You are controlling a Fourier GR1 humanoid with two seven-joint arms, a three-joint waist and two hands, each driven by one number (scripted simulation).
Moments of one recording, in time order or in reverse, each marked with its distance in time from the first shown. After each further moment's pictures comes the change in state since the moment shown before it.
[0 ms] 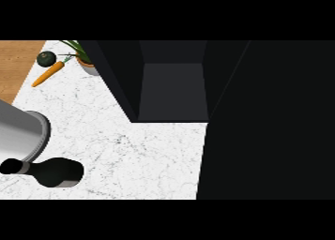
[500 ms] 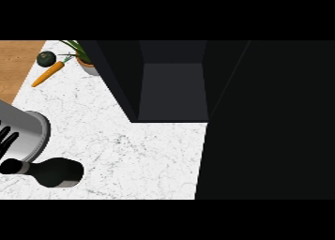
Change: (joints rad) left arm -0.120 -0.048 -0.003 0.312 -0.251 -0.146 -0.123; right arm -0.001 0.022 0.011 -0.001 0.019 0.007 -0.005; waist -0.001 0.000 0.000
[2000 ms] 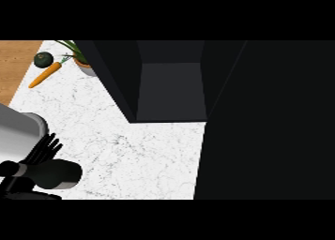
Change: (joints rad) left arm -0.275 0.004 -0.135 0.884 -0.562 0.071 -0.598; right arm -0.015 0.026 -0.003 -0.003 0.003 0.025 0.012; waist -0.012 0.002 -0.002
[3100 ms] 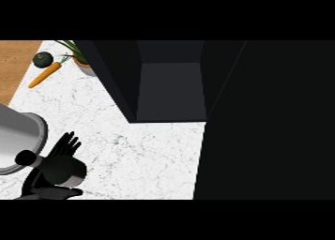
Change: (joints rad) left arm -0.089 -0.053 -0.106 0.168 0.012 0.036 -0.133; right arm 0.009 0.013 0.014 0.009 0.004 0.011 -0.003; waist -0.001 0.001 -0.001
